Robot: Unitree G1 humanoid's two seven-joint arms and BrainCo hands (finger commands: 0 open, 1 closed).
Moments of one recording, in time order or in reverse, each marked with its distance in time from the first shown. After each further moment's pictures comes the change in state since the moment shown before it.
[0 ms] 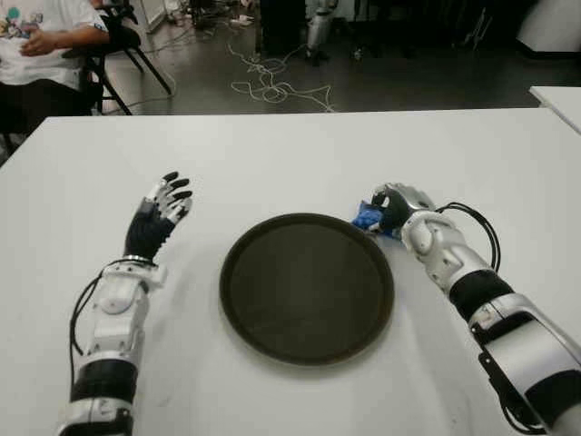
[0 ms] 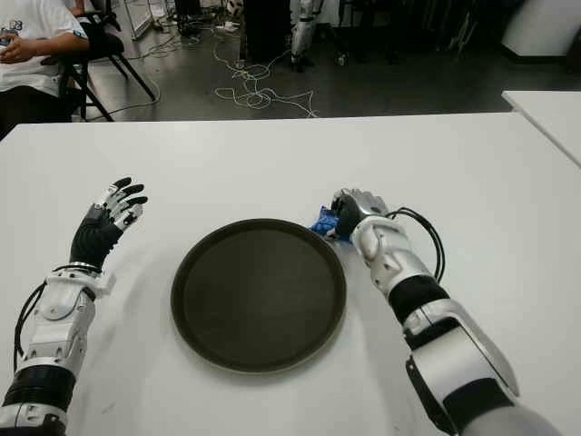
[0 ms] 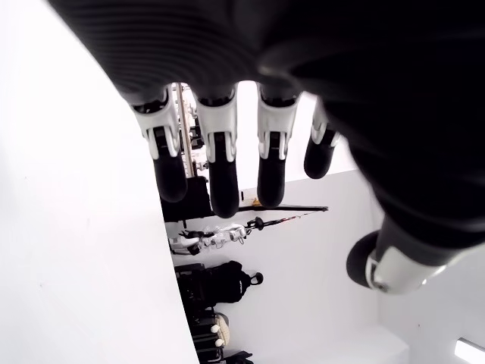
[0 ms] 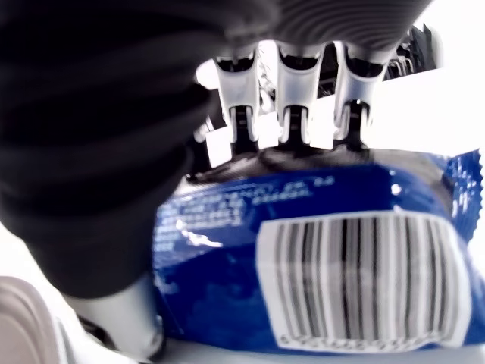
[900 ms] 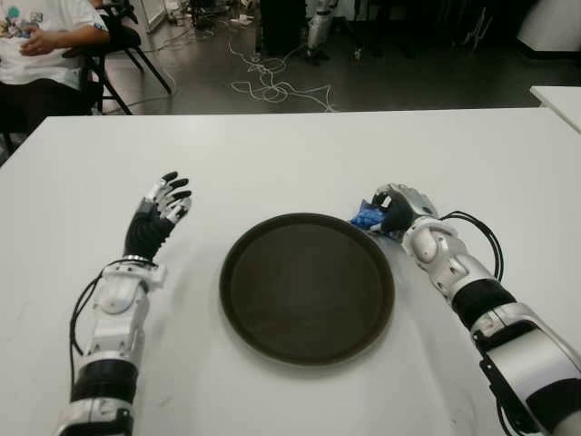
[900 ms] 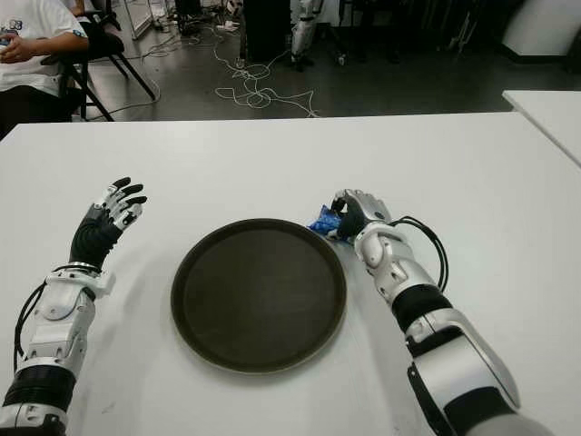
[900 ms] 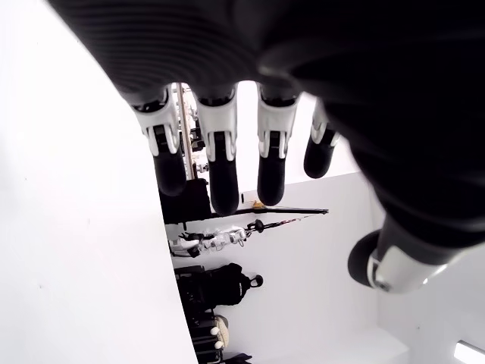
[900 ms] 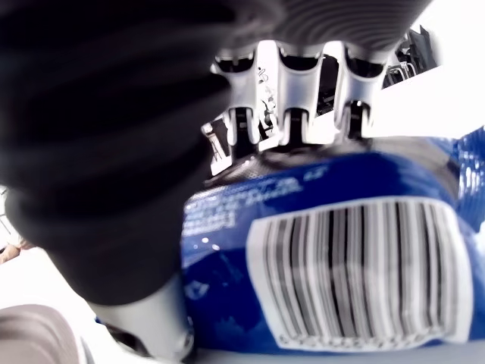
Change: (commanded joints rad) left arm 0.001 0.001 -0.002 -0.004 0.002 0.010 0.007; right arm 0.023 -0.007 -0.051 -0.029 0.033 -0.076 -0.087
